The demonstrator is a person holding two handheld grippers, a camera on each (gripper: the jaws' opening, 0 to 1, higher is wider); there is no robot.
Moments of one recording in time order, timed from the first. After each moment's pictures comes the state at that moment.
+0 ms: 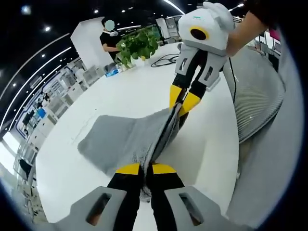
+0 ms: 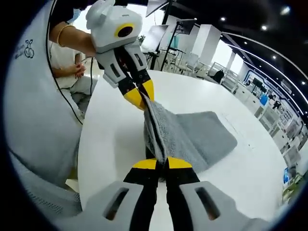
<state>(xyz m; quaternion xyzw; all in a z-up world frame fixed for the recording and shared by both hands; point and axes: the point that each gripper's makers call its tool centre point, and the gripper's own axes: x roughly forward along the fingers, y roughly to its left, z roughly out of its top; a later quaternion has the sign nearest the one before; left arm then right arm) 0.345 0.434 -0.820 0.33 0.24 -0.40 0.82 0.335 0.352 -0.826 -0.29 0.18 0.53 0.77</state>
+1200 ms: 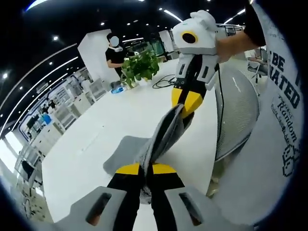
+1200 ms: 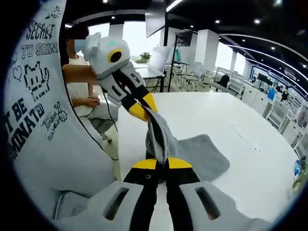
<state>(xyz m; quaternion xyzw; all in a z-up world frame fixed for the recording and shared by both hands) 0.286 0.432 -0.739 0.30 0.19 -0.40 0.84 0.268 0.354 -0.737 -0.20 0.20 0.59 0.76</state>
